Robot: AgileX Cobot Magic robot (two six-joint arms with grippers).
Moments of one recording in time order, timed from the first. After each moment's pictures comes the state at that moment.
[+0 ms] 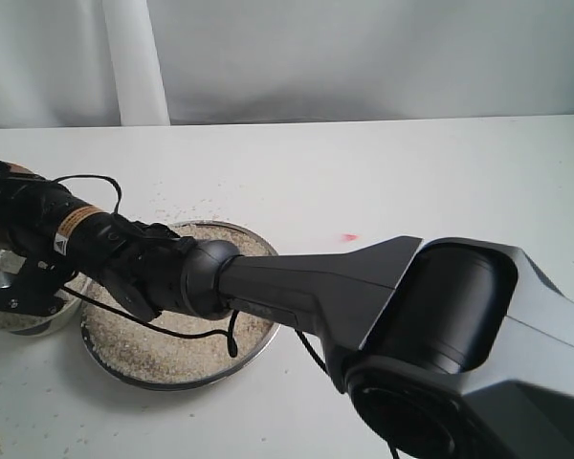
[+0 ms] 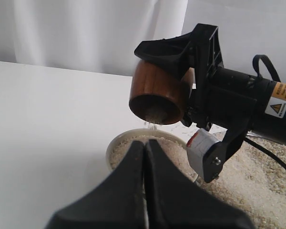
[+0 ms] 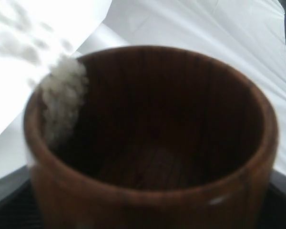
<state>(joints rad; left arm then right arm) -0.04 0.00 0.00 0.20 0.29 -0.33 0.99 2.56 -1.99 -0.01 -0.45 -2.13</state>
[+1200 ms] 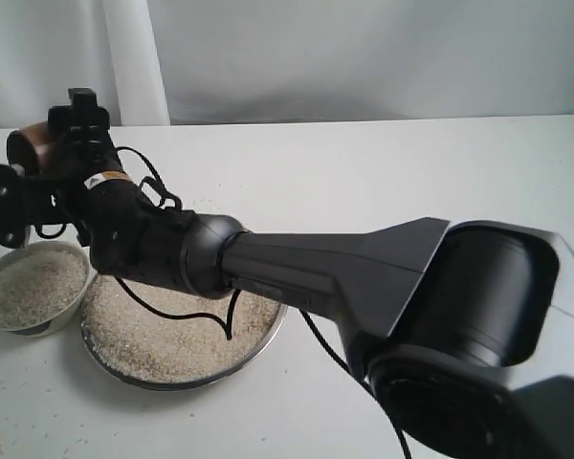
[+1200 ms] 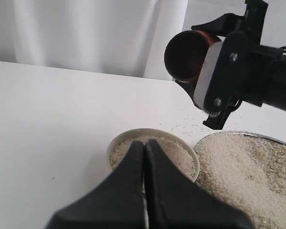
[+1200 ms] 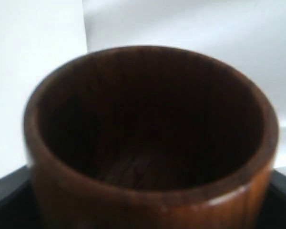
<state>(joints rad) -0.04 0.00 0.00 0.20 0.29 -0.33 0.99 2.50 -1.99 0.94 -0.45 -2.13</state>
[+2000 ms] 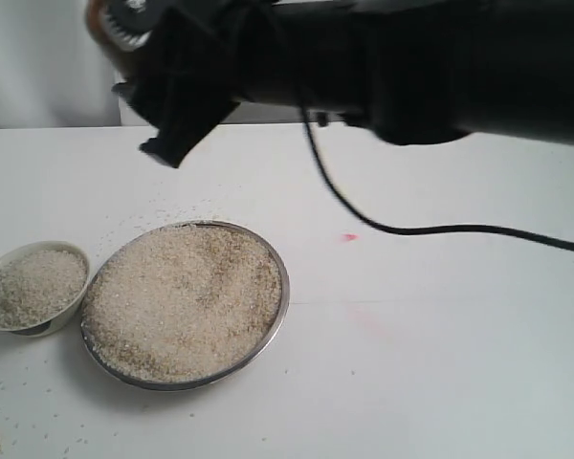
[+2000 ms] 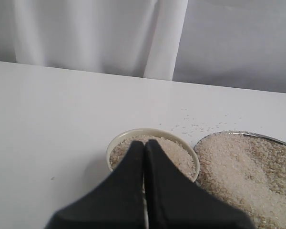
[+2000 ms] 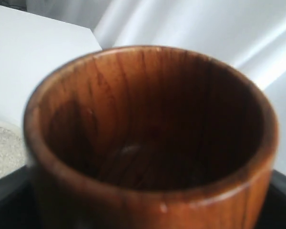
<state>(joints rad) -0.04 0.00 0.00 0.20 0.29 -0.33 0.79 1.68 -1.33 1.56 0.07 -2.13</state>
